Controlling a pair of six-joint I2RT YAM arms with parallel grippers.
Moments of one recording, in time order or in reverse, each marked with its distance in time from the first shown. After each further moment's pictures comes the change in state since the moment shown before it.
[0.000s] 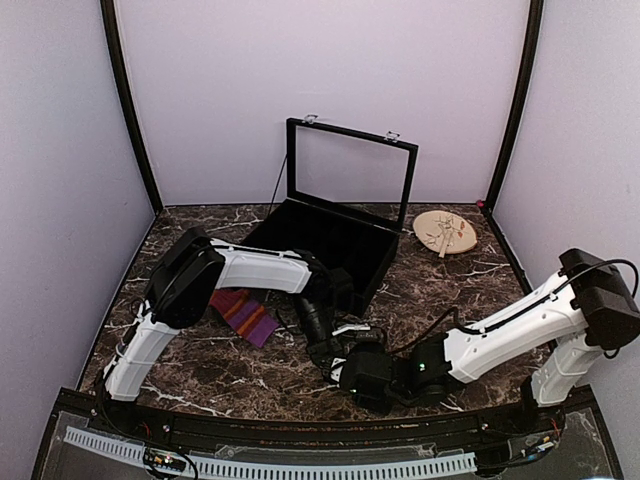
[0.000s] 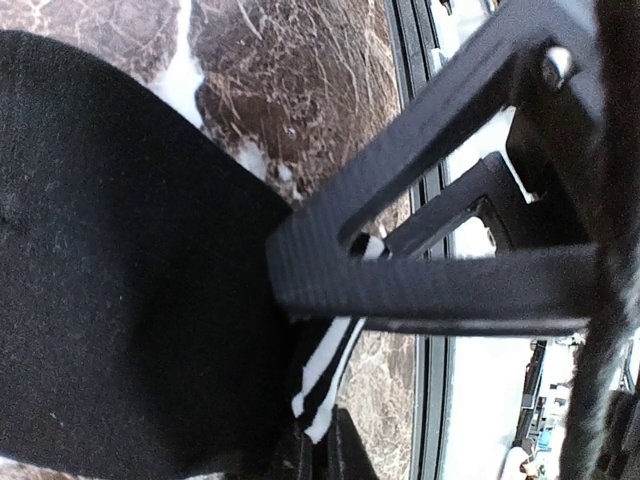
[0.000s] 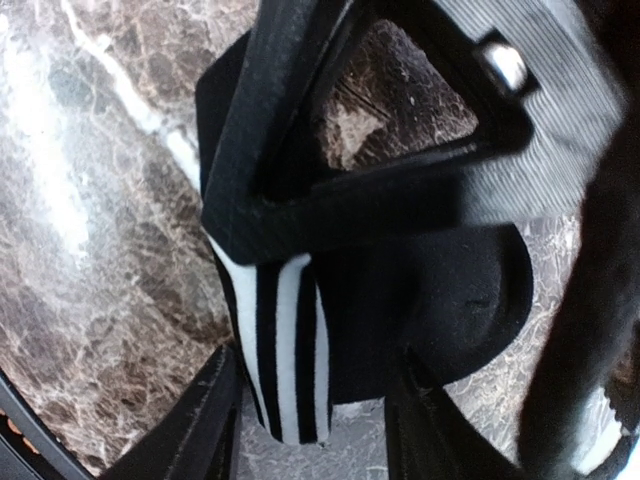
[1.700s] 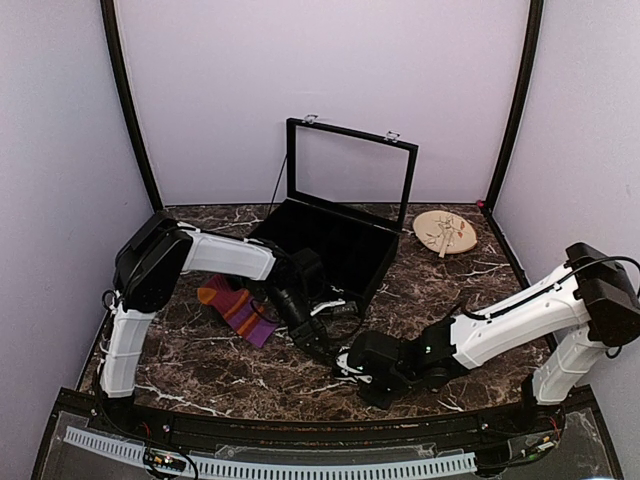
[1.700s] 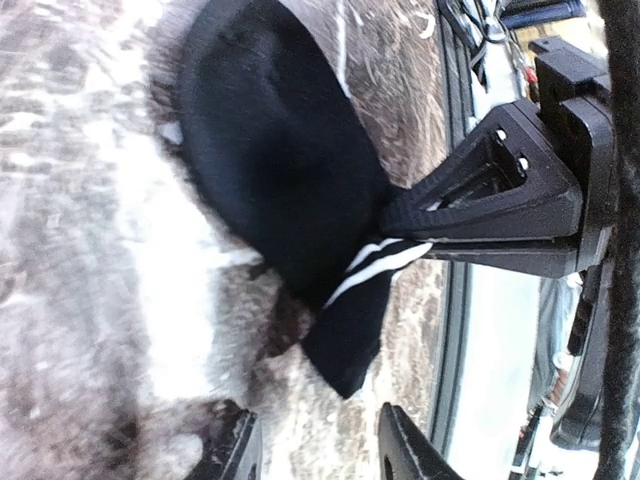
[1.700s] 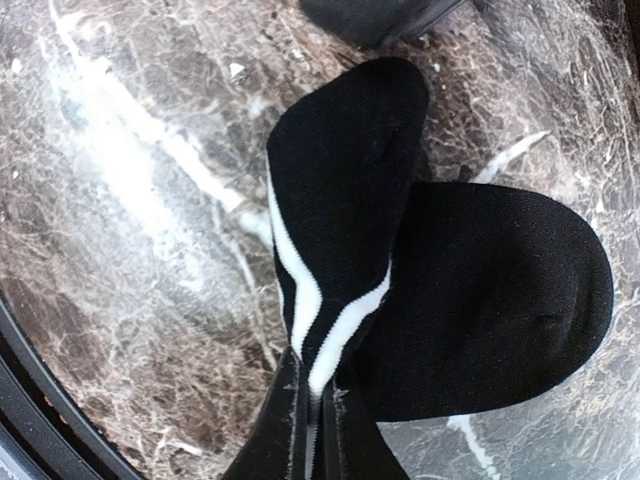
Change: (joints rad) left arm 0.128 -0.172 -0.255 0.258 -0.023 -0.199; right arm -0.100 -0.032 -0.024 0.025 -0.233 0.116
